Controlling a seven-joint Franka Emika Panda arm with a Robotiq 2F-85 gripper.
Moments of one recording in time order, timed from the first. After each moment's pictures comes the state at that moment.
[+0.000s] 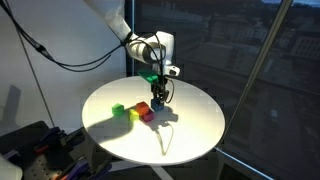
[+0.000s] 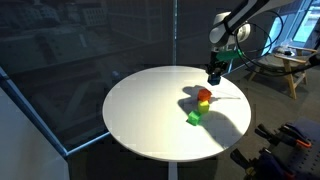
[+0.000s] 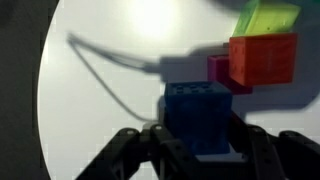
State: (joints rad) arm -0.08 0.50 -0.14 -1.89 0.03 2.32 0.15
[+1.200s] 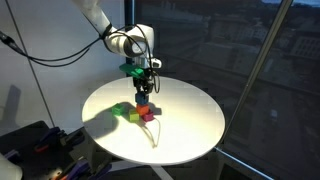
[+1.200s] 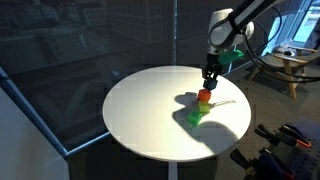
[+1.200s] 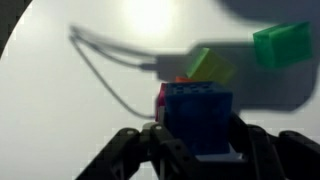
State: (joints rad) arm -0.03 0.34 -0.05 -2.09 -0.02 2.39 0.05
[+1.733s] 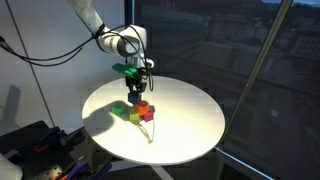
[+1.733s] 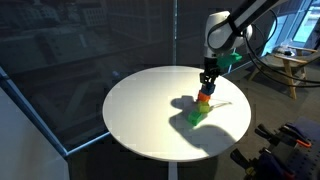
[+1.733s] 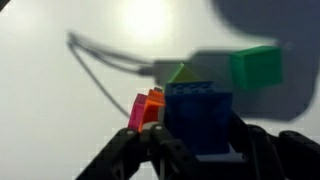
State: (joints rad) arm -0.01 0.32 -0.01 -2.14 -0.02 2.39 0.02
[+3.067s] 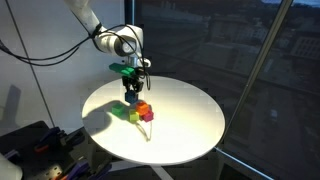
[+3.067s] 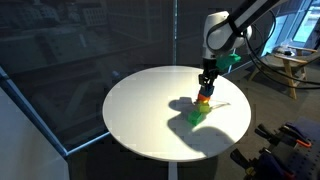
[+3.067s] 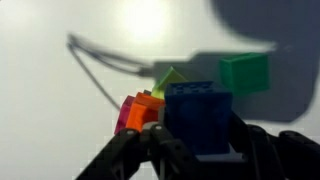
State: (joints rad) arm 0.01 0.31 0.00 -2.16 -0.02 2.39 0.01
